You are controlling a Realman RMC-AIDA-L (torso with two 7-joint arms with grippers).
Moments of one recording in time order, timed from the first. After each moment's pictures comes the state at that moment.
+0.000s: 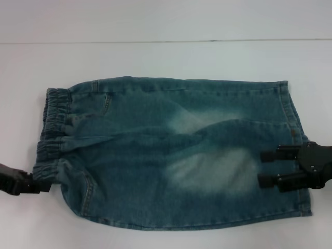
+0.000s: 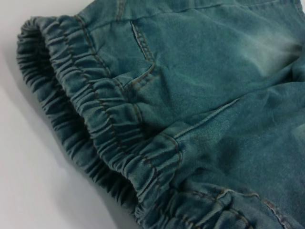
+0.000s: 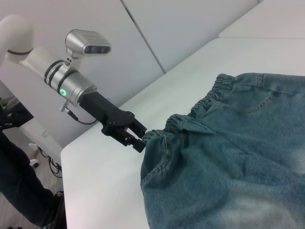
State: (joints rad) left arm -0.50 -2.05 0.51 0.95 2.62 1.68 -1.91; right arm 0.49 1.96 -0.71 -0.65 -2.10 -1.80 1.62
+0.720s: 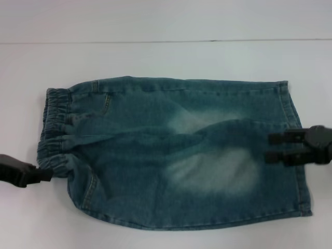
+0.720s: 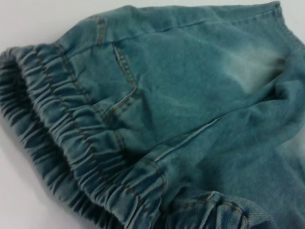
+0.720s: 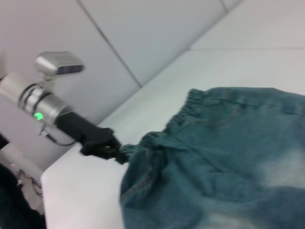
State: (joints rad) left arm -0.52 -2.05 0.51 0.95 2.60 1.69 -1.91; right arm 0.52 1.94 -0.67 -0.67 -2.10 -1.79 1.76
